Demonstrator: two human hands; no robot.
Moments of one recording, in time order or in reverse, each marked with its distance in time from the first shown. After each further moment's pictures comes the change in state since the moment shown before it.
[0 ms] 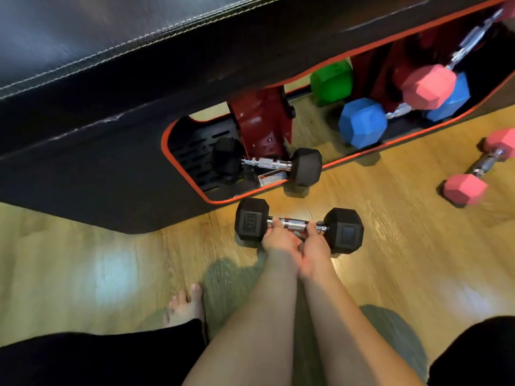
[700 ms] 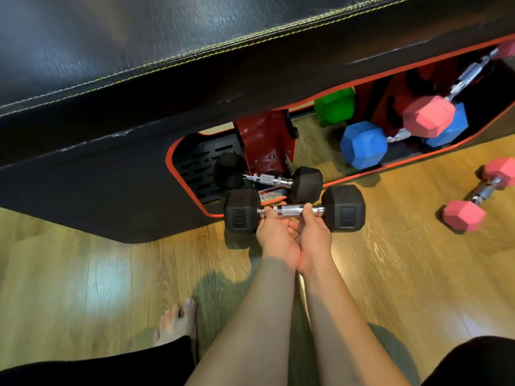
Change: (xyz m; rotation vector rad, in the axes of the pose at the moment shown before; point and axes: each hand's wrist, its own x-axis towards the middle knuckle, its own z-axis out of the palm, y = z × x) left_hand -0.009 0.040 0.028 -0.210 -0.150 0.159; right_hand -0.025 -0.043 0.036 -0.139 -0.219 -0.207
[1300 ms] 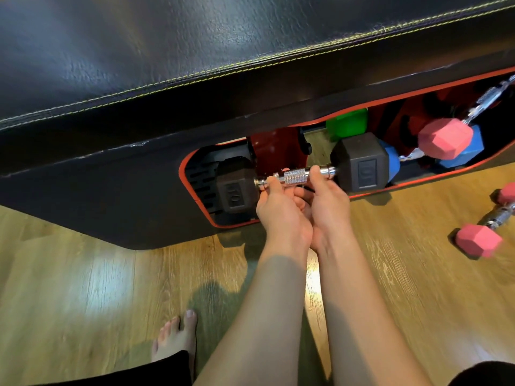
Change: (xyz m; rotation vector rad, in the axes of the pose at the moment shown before) left_hand -0.040 0.058 0.052 -0.196 -0.158 0.214; right_hand -0.023 -0.066 0.051 -0.050 -0.243 -0.203
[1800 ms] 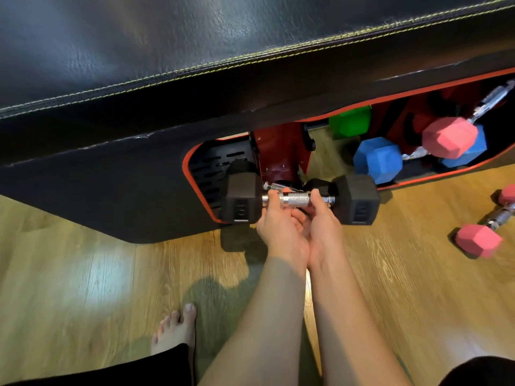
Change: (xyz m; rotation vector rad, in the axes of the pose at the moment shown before) left_hand -0.014 -0.008 -0.028 -0.028 0.103 -0.082; right_hand 0.014 0.050 -0.023 0.080 0.129 0.164
